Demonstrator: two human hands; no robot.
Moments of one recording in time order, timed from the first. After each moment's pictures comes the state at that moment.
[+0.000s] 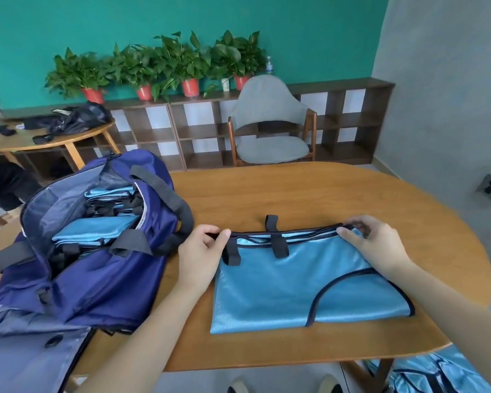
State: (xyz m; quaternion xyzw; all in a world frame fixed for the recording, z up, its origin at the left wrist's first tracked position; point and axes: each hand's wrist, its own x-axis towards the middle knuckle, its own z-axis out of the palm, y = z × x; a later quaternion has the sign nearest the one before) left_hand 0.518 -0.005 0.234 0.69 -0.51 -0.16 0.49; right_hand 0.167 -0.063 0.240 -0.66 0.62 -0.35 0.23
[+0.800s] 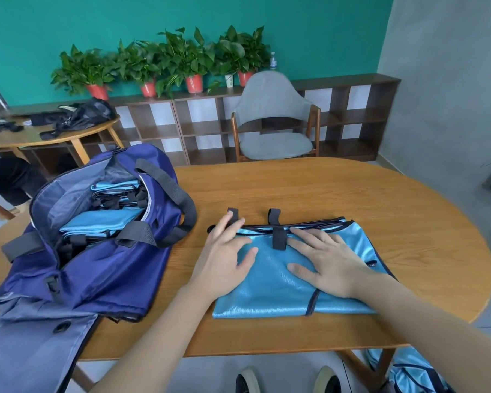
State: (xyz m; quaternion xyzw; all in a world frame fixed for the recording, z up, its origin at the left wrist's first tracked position) left_hand 0.505 0.006 0.216 0.57 -0.77 0.01 0.29; right_hand 0.237 -0.026 0.236 -0.89 0.46 -0.01 0.05
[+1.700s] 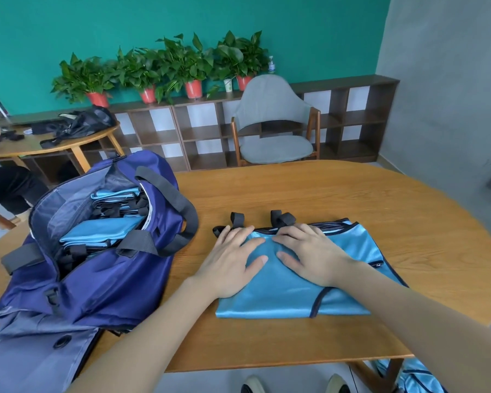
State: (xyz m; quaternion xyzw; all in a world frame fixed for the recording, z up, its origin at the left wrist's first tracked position) left_hand 0.507 -0.014 0.227 0.56 -0.82 0.01 0.10; right_hand 0.273 -0.058 0.227 -0.91 0.41 -0.11 0.02
